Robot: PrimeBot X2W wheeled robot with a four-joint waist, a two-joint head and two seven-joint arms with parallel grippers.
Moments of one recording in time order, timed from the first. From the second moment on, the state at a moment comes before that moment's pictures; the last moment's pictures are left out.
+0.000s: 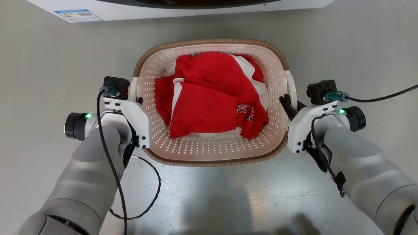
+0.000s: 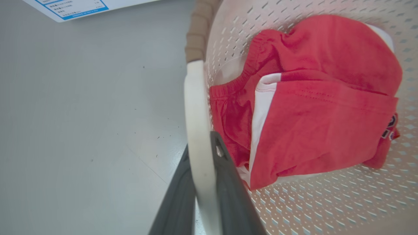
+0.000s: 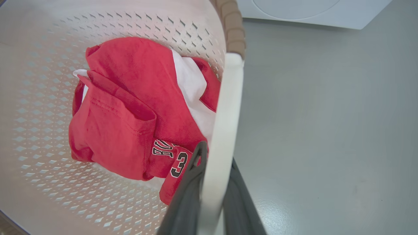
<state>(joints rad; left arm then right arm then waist) -0.98 0.10 -0.73 1.29 -0.69 -0.03 -0.10 -0.99 -0.18 1.26 1.16 1.16 0.12 -0.19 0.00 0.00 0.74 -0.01</state>
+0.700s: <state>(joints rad) -1.00 0.10 -0.74 1.29 -0.69 -0.02 -0.12 -1.02 -0.17 1.27 1.18 1.16 0.12 -0.22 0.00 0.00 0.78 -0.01</state>
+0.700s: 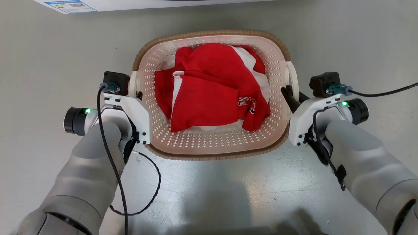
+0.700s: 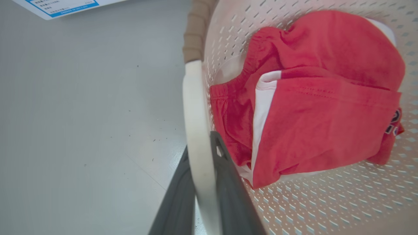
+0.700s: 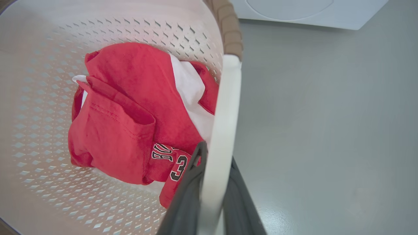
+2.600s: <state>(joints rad) -0.81 0.09 -0.70 1.27 -0.79 0.02 -0.25 -0.81 -0.23 0.73 1.03 0.72 0.12 -0.25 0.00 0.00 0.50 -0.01</state>
